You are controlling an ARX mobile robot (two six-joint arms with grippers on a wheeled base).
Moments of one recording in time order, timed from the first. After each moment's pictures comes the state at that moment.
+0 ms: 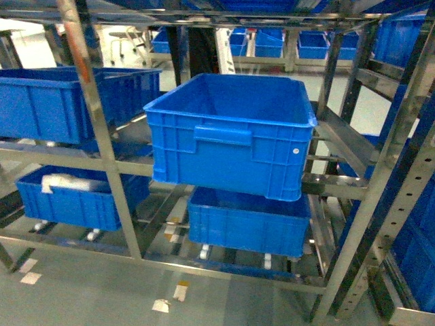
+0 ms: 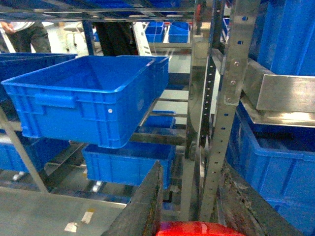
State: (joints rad) left arm 0.00 0.01 0.01 0.00 0.00 0.00; right arm 0.03 0.03 0.02 -0.06 0.05 0.02
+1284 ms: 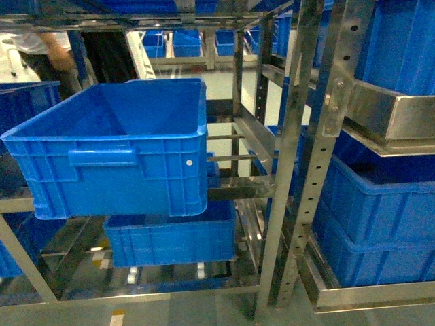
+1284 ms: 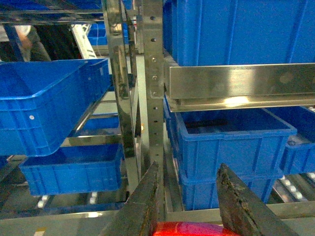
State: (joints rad) left arm 0.00 0.01 0.01 -0.01 0.00 0.00; right arm 0.03 0.03 0.02 -0.06 0.05 0.02
